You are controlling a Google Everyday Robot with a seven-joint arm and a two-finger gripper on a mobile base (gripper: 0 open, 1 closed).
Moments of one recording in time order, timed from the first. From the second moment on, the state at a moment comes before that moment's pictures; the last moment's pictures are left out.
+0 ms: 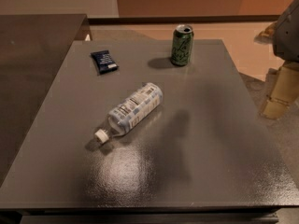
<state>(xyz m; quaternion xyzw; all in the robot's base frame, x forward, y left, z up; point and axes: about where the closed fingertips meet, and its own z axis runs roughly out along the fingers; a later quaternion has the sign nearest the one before) 0.438 -0.217 0.976 -0.60 0.78 -0.03 0.16</state>
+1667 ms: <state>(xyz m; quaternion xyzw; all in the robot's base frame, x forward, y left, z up) 0.476 -0.112 0.965 -0.71 0.68 0.00 0.19</state>
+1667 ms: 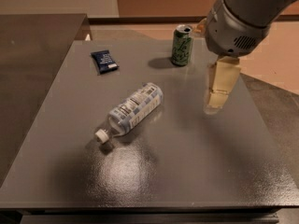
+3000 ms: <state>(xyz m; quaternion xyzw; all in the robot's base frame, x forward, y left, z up) 0.478 0.027 0.902 -0.88 0.46 0.02 0.12</state>
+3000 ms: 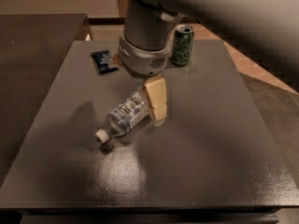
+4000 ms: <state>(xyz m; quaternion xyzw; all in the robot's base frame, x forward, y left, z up) 0.469 0.044 0.848 -0.92 0.39 -0.01 0.05</state>
